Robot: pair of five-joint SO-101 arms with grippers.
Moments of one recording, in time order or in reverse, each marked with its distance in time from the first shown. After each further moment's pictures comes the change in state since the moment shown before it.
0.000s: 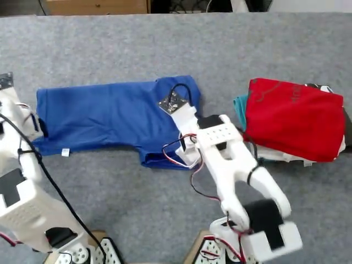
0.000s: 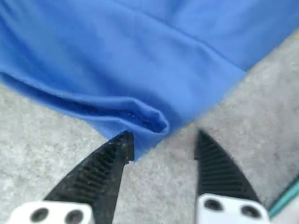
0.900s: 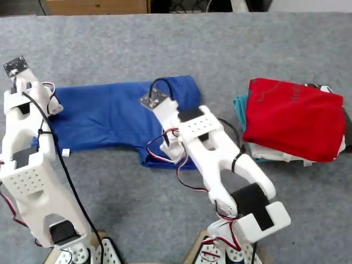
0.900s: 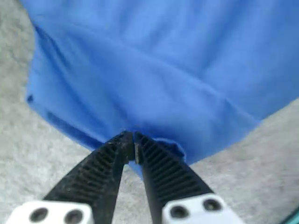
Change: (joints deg) left arm 11.0 20.1 -18.0 -6.5 24.1; right arm -6.8 10.4 -9.4 1.3 -3.7
